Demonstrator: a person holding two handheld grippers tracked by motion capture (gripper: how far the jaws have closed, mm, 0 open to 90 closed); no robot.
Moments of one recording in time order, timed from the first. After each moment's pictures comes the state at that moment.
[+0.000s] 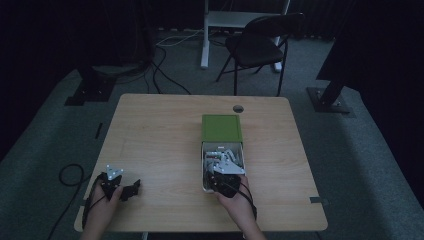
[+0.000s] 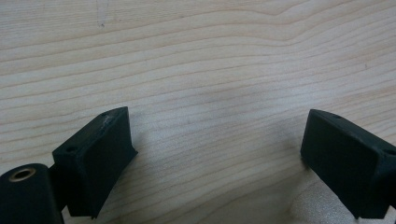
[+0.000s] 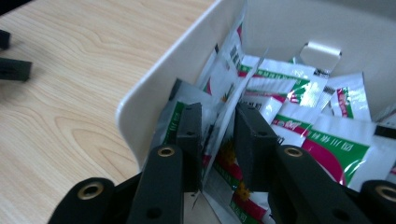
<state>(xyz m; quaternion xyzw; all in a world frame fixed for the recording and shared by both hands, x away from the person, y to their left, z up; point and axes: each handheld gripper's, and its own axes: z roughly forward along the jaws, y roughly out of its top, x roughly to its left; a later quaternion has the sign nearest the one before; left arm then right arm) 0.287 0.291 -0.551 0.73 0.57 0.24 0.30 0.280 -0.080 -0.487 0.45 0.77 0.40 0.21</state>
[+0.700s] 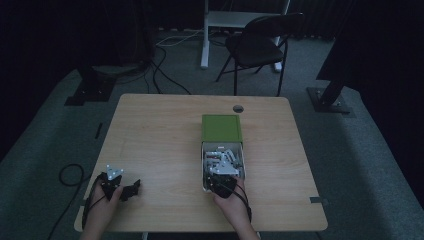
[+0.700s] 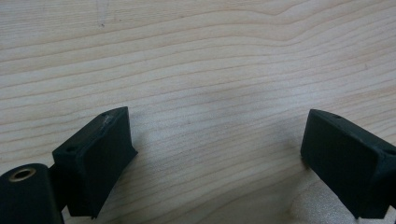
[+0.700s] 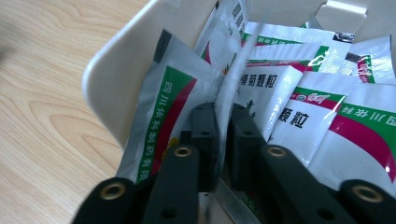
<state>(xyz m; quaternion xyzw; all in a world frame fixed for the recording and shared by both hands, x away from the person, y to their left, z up) 0.287 0.291 -0.551 0.73 0.57 0.24 0.30 0.284 -0.070 -0.505 0.47 0.78 0.36 0.21</state>
